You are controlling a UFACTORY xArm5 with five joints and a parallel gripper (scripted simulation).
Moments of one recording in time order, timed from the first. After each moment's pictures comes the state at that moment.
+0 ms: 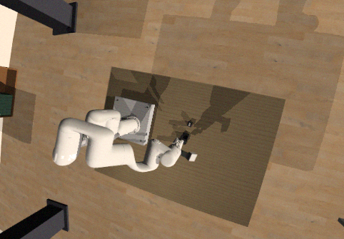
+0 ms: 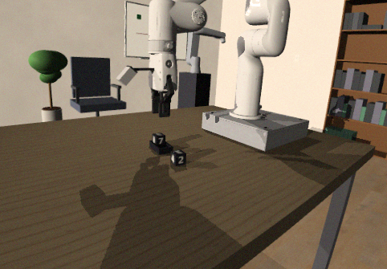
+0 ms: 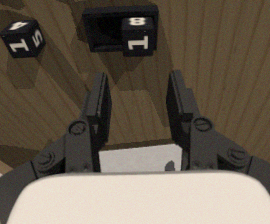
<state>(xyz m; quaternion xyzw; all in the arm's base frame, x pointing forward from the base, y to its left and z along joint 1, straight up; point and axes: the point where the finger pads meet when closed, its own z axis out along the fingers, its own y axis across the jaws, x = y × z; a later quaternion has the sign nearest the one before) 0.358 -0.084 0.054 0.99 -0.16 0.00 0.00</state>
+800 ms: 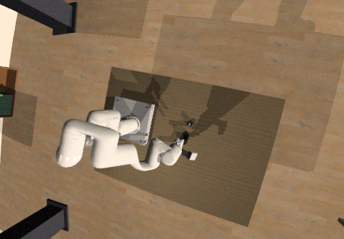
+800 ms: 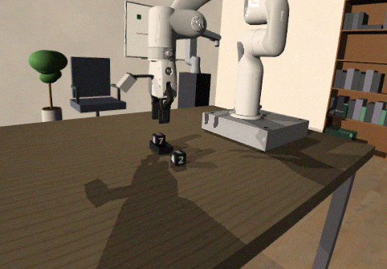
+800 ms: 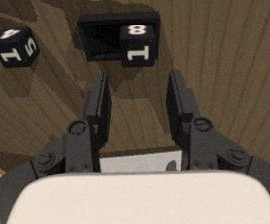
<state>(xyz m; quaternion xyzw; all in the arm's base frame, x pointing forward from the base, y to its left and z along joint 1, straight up) 0.358 -0.084 0.036 0.99 -0.16 0.00 0.00</state>
